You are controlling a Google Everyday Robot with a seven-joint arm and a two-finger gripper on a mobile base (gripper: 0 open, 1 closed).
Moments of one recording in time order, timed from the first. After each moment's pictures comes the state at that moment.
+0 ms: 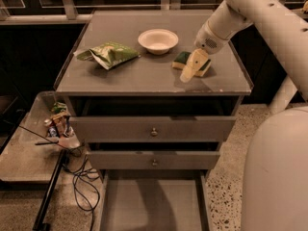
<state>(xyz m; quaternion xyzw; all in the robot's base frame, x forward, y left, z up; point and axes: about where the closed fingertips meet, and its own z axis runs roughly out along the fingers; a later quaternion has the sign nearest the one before) 0.715 -0.150 0.848 -0.54 0.80 0.09 0.24</state>
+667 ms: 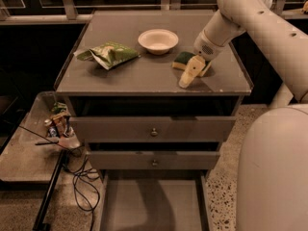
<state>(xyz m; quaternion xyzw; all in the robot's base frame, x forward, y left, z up) 0.719 -0.152 0.820 -0.52 0.82 0.08 0.22</state>
